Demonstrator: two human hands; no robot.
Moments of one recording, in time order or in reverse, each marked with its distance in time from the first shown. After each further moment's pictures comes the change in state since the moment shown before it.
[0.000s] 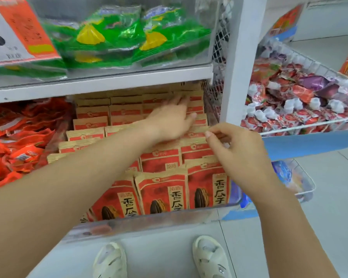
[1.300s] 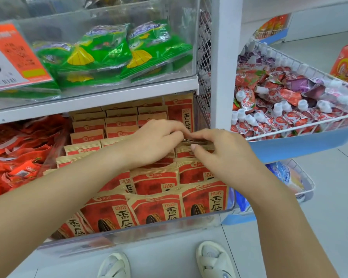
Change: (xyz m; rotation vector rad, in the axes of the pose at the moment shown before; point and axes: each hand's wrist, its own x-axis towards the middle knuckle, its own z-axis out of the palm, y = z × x) left_hand -0.058 0.008 -0.024 -0.291 0.023 0.166; right_hand 0.006 -0.020 -0.018 -0.117 -0.266 0.000
